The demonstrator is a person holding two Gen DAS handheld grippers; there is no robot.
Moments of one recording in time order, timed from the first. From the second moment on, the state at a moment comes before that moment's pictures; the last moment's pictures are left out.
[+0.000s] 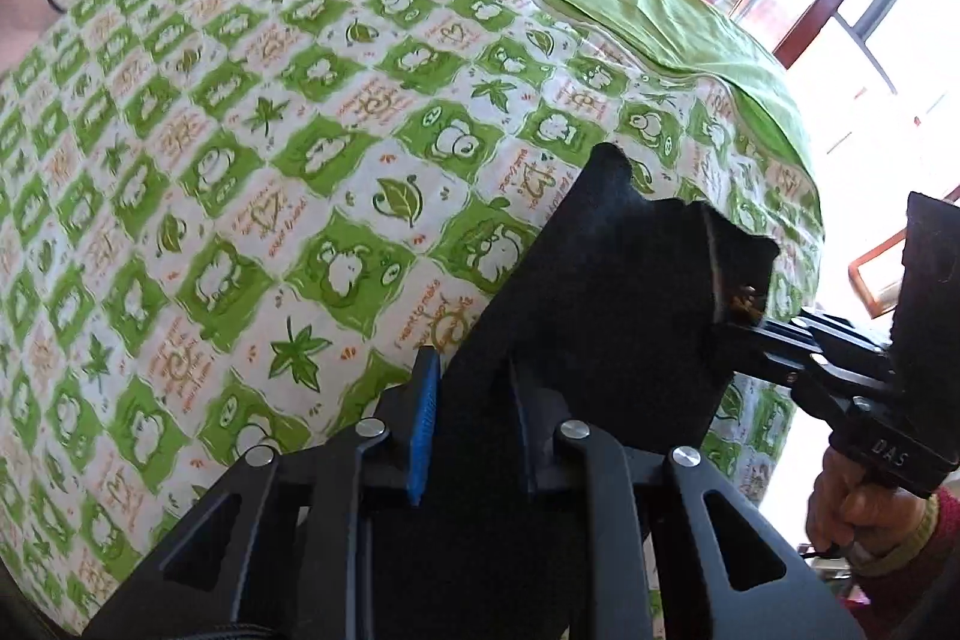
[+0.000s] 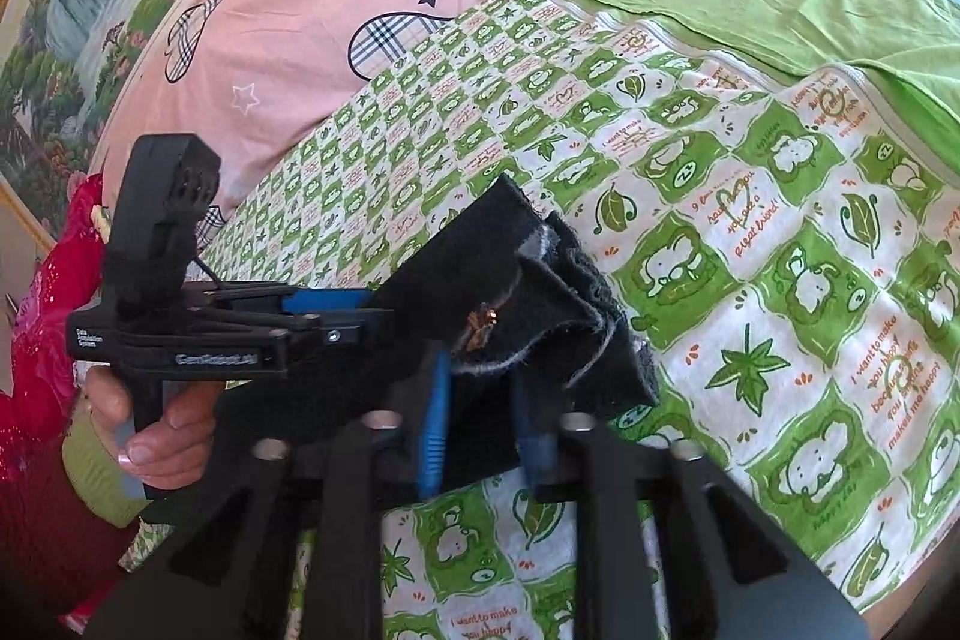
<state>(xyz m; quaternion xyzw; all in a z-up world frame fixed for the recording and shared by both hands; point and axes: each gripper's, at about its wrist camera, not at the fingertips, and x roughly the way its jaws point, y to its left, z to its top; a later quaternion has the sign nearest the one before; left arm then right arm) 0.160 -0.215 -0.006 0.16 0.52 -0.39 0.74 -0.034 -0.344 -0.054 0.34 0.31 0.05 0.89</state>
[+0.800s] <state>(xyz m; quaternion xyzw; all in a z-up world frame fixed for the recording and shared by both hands) 0.159 -0.257 -0.007 0.22 0.52 -0.42 0.71 -0.062 -0.359 -0.079 0.41 0.32 0.05 0.85</state>
